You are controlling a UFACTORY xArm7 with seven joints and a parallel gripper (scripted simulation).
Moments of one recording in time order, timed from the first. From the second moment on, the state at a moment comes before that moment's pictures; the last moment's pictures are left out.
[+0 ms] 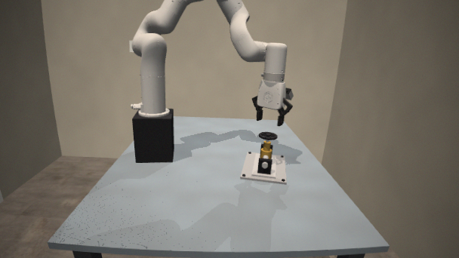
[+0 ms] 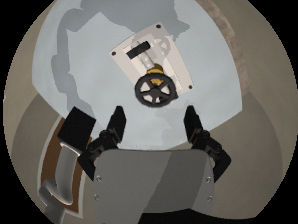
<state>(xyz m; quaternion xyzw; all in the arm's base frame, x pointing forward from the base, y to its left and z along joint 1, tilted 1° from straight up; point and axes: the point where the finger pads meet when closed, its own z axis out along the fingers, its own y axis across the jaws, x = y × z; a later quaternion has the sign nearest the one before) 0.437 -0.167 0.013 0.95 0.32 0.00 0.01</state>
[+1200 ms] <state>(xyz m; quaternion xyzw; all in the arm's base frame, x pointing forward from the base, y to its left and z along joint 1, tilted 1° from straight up) 0.437 -0.168 -0.016 0.95 0.32 0.00 0.01</state>
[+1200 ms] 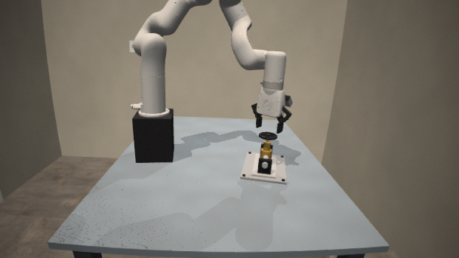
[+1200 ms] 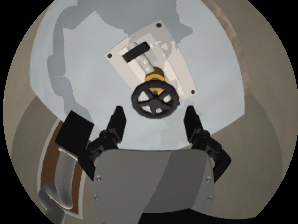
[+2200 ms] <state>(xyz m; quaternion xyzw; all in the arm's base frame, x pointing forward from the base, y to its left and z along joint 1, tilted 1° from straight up) 0.437 -0.168 -0.020 0.95 0.32 0.00 0.01</state>
